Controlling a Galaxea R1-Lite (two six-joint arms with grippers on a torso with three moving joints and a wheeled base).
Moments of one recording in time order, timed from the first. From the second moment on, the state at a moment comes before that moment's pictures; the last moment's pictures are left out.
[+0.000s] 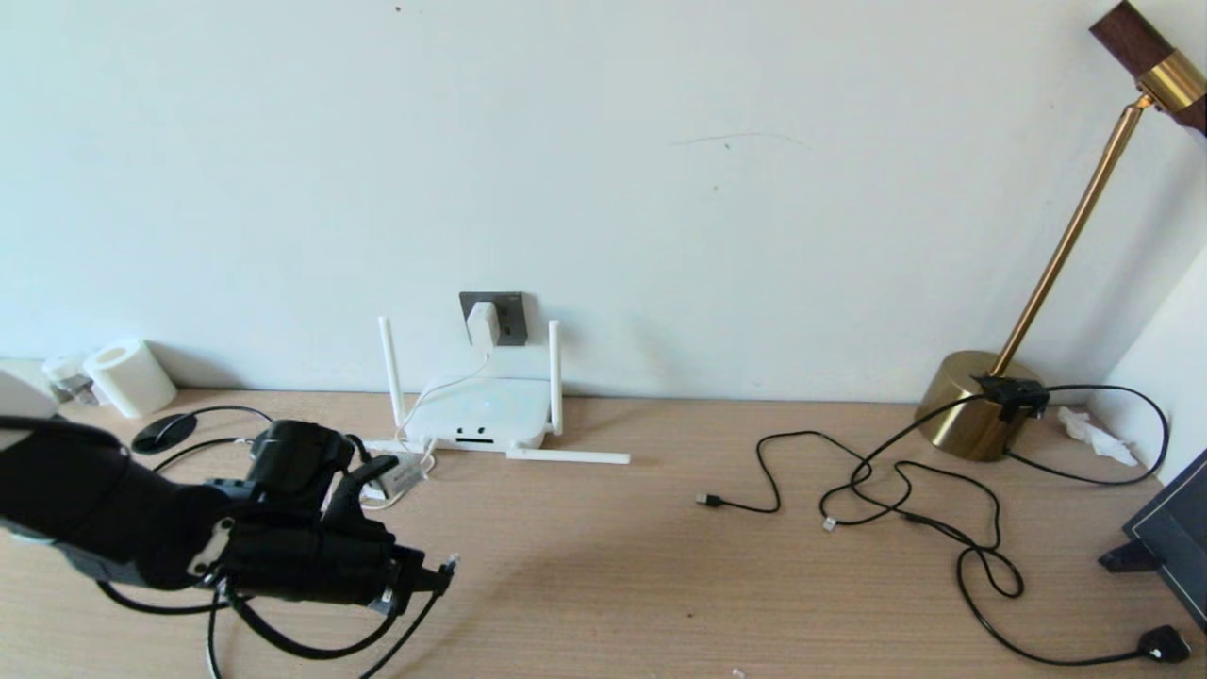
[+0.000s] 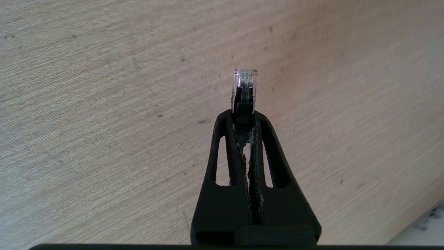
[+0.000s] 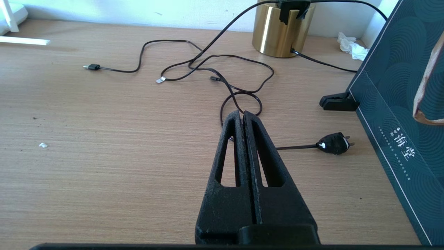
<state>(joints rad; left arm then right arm) -0.12 1.89 -0.70 -0.16 -0.41 0.13 0.00 0.00 -0.01 0.03 -0.02 -0.03</state>
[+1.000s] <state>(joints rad) -0.31 1.99 -1.19 0.37 -0.04 -0.42 0.00 0.00 -0.01 0.03 -0.02 -0.03</state>
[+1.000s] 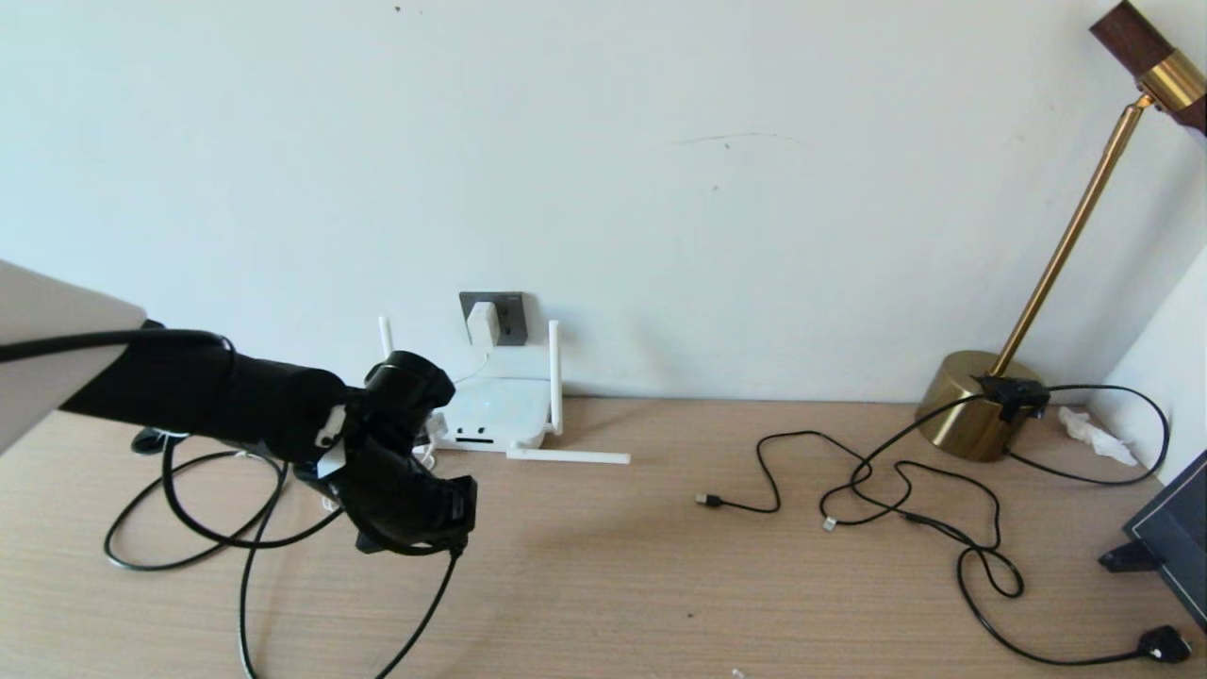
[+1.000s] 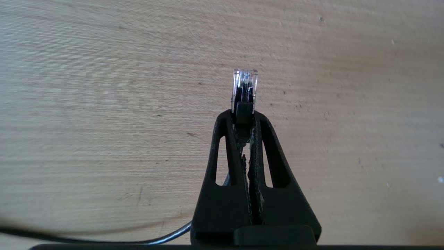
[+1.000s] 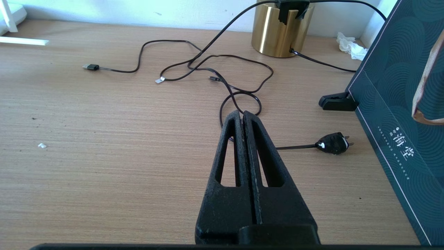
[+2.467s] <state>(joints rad) -0.18 2.20 -1.48 0.37 0.05 -0.24 0.00 0.00 -0.01 0.03 -0.02 -0.03</state>
